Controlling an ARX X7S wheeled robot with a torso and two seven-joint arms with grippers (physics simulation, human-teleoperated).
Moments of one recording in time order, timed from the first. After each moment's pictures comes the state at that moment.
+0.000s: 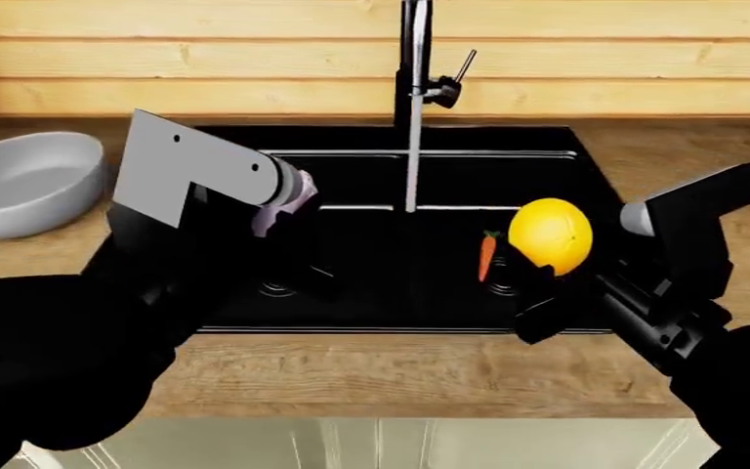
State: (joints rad) left arm -1.03 -0.68 0.50 0.57 -1.52 -0.95 -0.78; right arm 0.64 0.90 -0.28 -0.51 1.18 0.82 0.31
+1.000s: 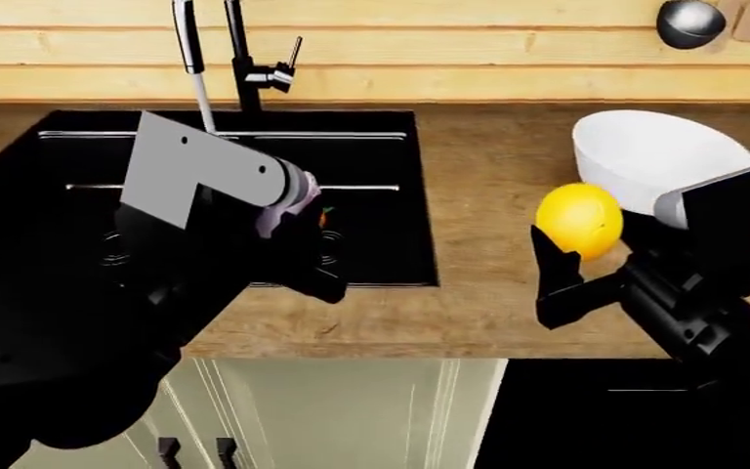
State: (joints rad) left arm -1.03 -0.67 0.51 0.56 -1.51 -0.94 -0.78; right arm 0.59 0.93 -0.23 -0.52 1.15 0.76 0.34
